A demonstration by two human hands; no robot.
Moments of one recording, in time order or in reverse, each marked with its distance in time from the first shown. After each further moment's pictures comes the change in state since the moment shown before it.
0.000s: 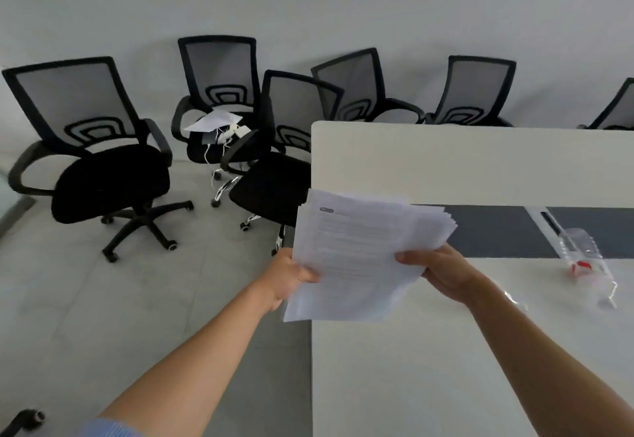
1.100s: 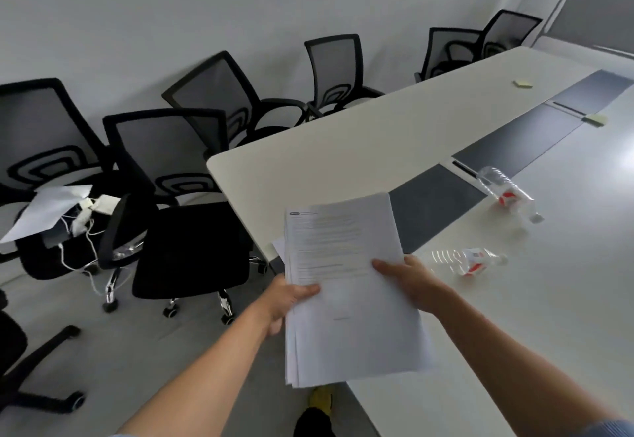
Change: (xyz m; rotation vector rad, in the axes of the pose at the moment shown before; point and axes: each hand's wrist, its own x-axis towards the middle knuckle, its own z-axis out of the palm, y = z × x) left_hand 0.213 0.041 -0.064 0.019 -0.521 -0.232; right_hand 0.124 0.036 0.046 0.249 0.751 0.173
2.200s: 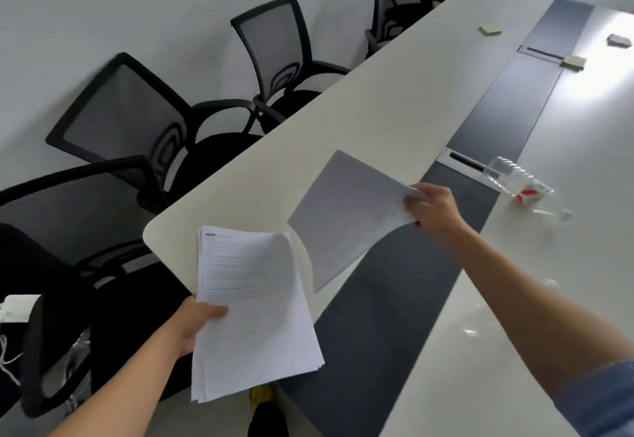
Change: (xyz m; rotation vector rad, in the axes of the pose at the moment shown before) left_hand 0.230 0.157 -0.178 0.250 0.211 -0.300; right_hand 0.221 -0.171 -0.030 -0.259 0.548 -0.226
